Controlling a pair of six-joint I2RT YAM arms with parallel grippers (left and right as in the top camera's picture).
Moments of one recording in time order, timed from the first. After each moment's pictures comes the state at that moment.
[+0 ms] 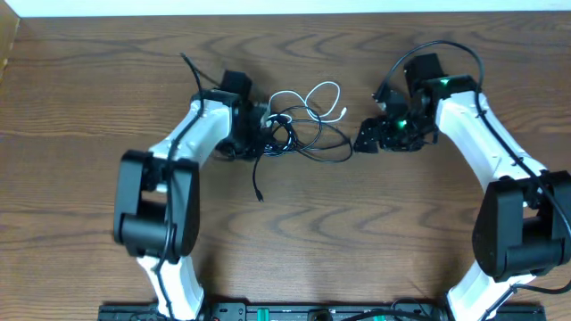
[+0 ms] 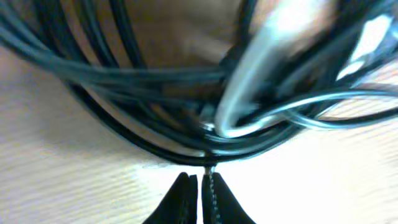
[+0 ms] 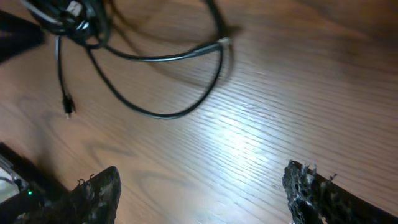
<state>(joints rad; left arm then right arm) -0.22 1.97 1.34 -0.84 0.19 0.08 0.16 1.87 1.40 -1.00 -0.48 0.01</state>
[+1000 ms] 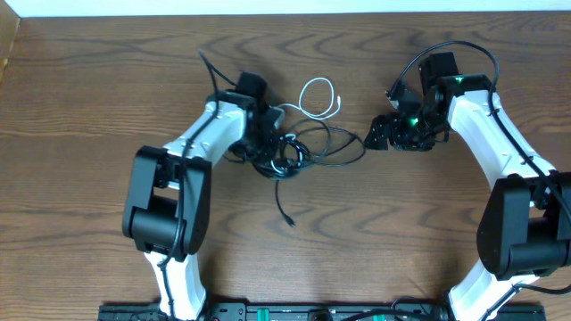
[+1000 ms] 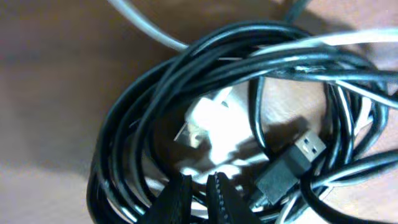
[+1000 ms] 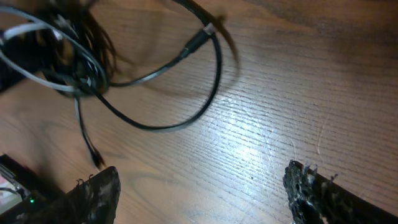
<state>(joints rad) -0.29 2.01 1.35 -0.85 0.22 0.09 0.11 1.87 1.40 -1.01 -0.47 0.01</state>
